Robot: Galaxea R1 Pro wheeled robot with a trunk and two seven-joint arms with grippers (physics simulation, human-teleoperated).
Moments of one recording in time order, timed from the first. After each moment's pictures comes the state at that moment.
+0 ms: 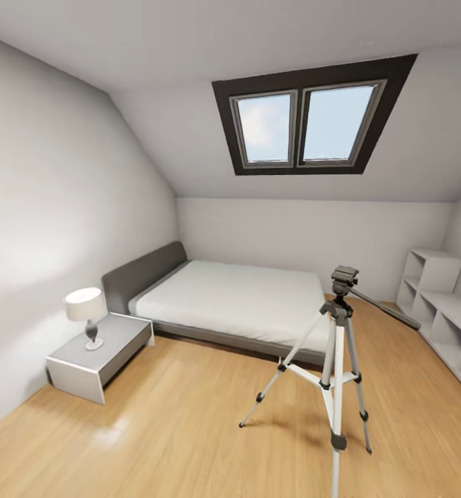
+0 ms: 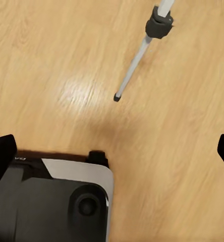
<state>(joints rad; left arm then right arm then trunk) -0.22 0.02 -0.26 -0.04 0.78 -0.03 -0.03 -0.36 -0.02 0.01 0.03 0.11 0.03 -0.02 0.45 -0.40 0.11</state>
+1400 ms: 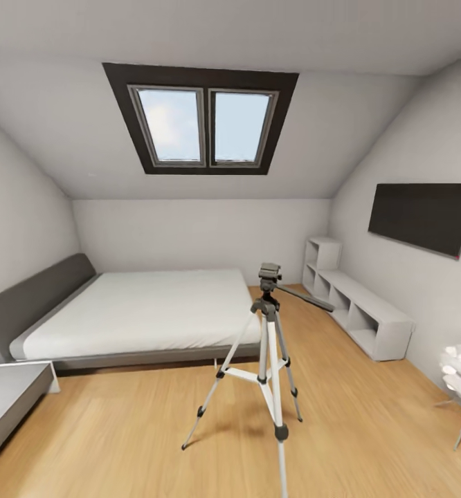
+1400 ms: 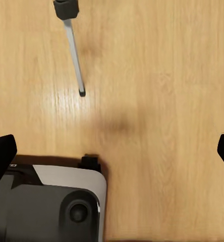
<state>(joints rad) -0.22 0.02 -0.27 -0.04 0.78 -0.03 -0.03 -0.36 -0.04 0.01 0.03 0.10 0.00 -0.02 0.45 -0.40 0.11</state>
